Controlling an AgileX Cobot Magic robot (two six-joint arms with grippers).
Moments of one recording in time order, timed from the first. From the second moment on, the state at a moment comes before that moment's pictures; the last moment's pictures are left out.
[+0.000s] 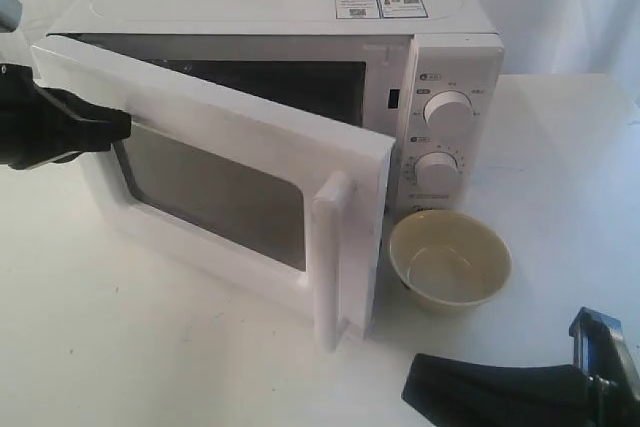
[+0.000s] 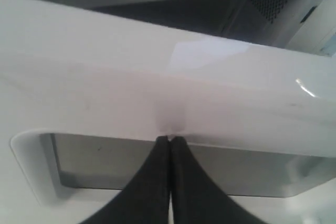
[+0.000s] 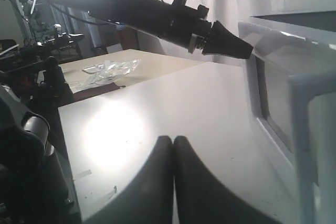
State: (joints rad) left arm -0.16 1.22 -0.73 -1.39 0.49 1.35; right arm 1.01 0.67 -0.03 -0.03 -0.65 0.18
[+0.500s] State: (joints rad) left arm -0.16 1.27 -0.73 -1.65 0.52 1.61; right arm 1.01 0.67 -0.03 -0.03 -0.60 0.17
